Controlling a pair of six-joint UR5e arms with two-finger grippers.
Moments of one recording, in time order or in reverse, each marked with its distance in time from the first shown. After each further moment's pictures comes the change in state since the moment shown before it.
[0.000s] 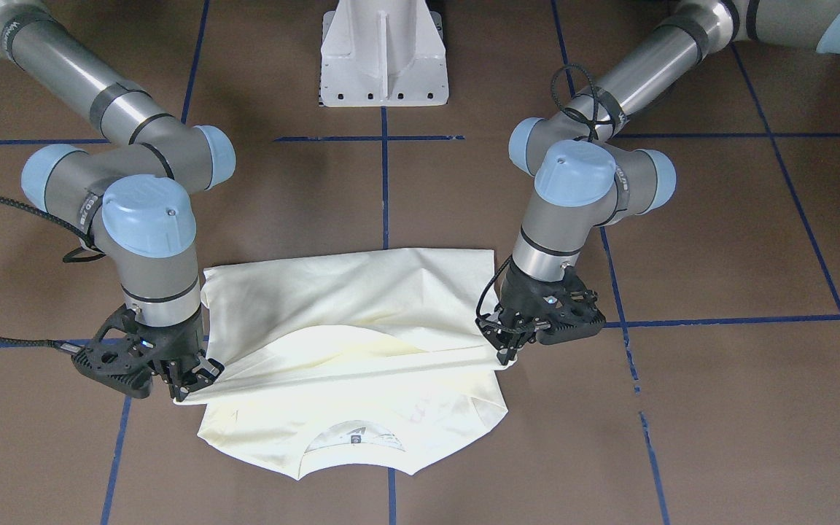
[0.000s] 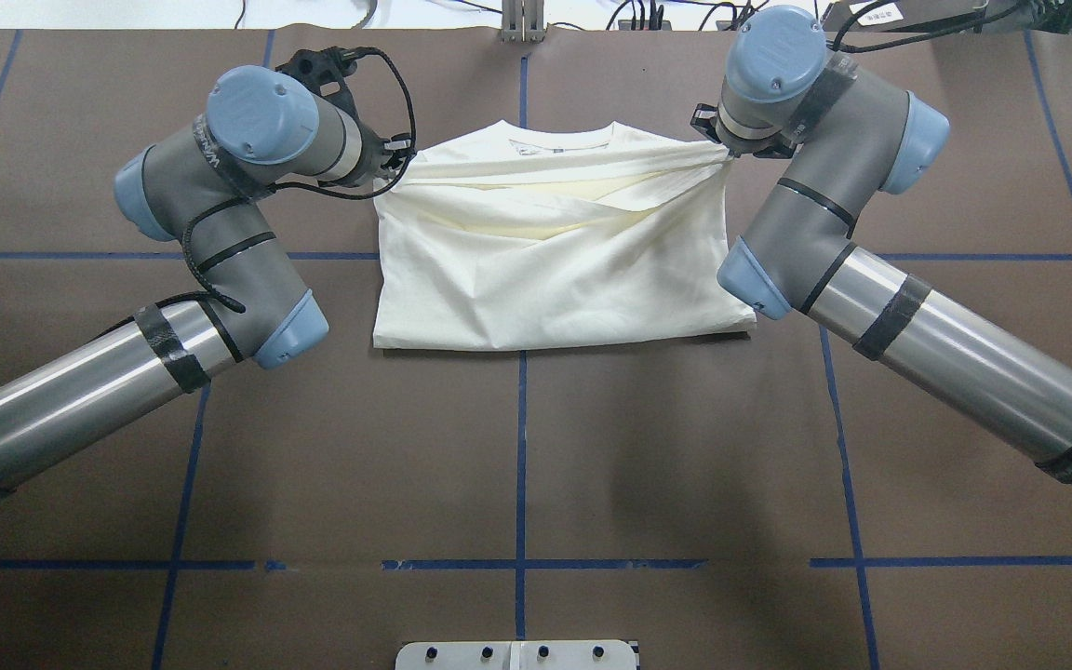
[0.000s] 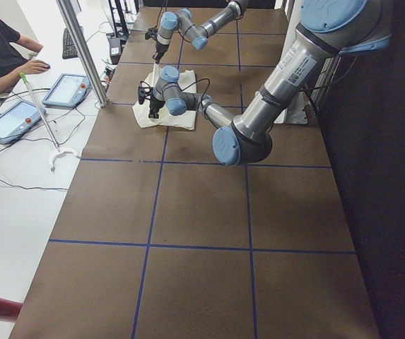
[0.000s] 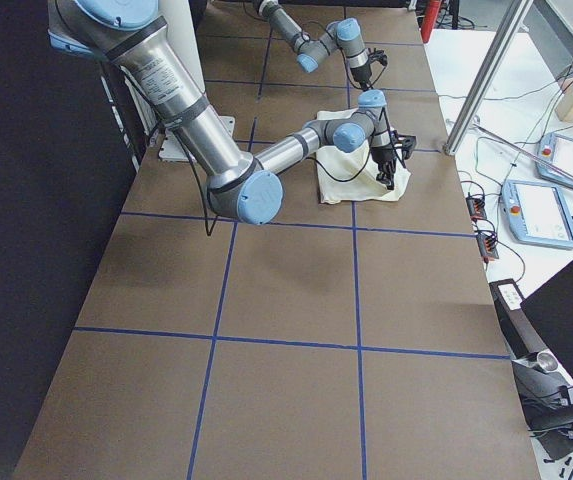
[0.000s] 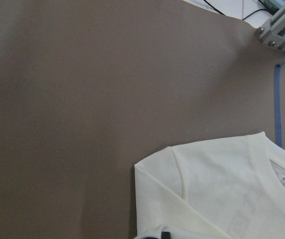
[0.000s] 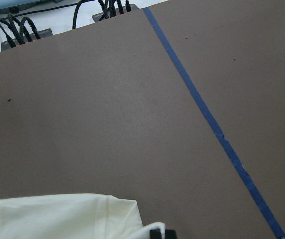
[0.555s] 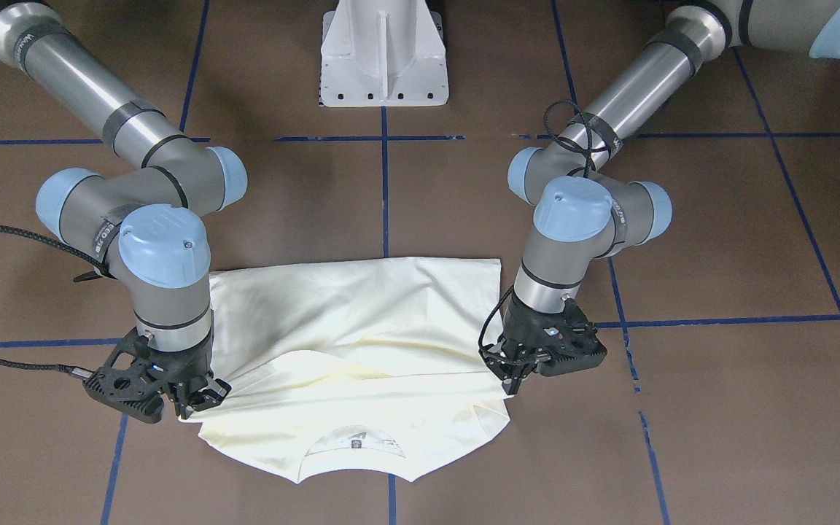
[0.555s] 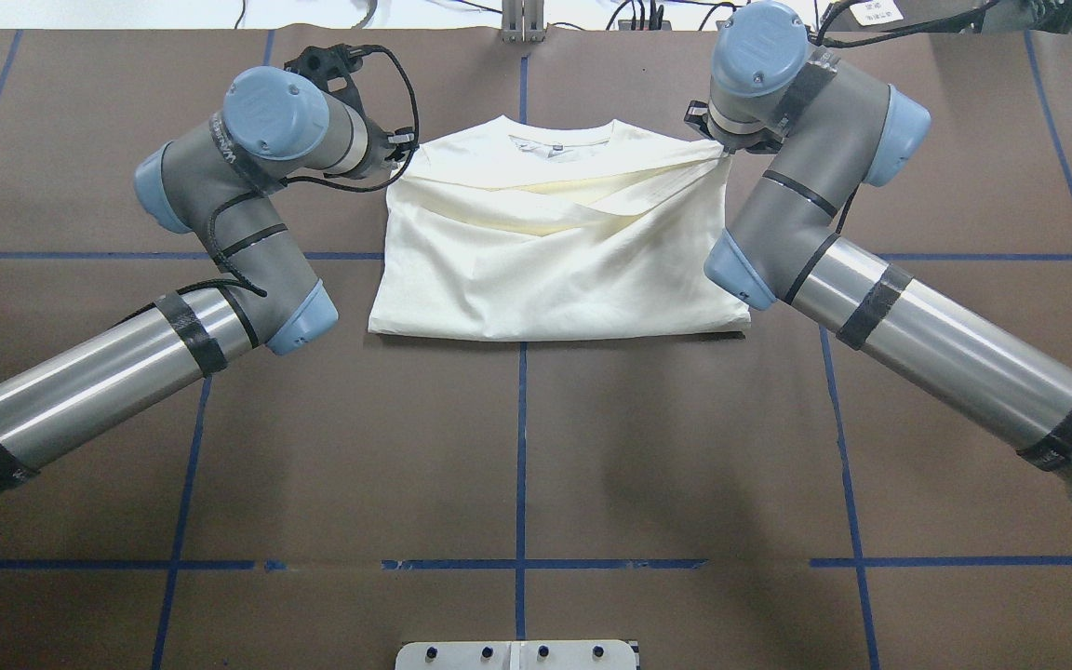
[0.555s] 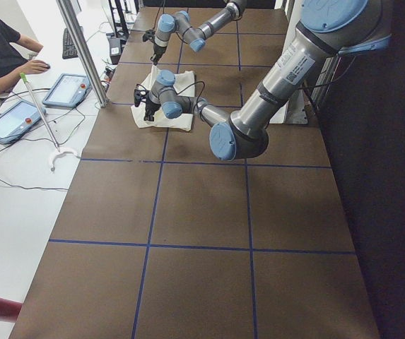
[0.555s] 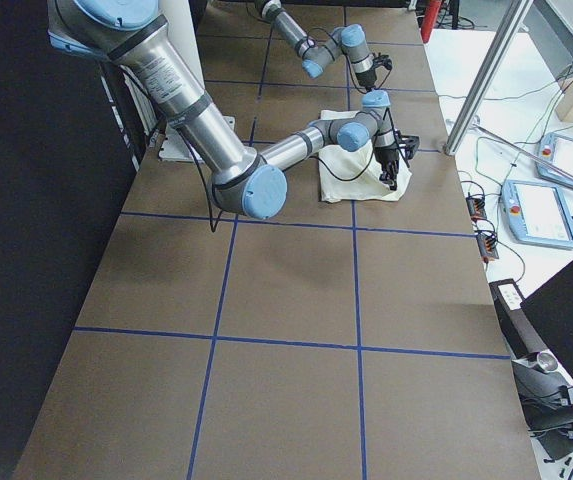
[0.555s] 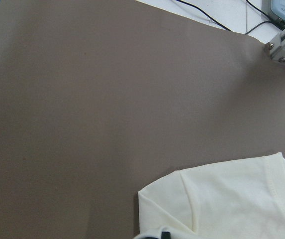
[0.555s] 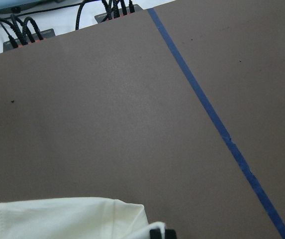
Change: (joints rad) left arm -0.006 -0.042 0.128 -0.089 0.019 0.016; right arm -0.003 0.033 -0.056 0.003 -0.007 -0.007
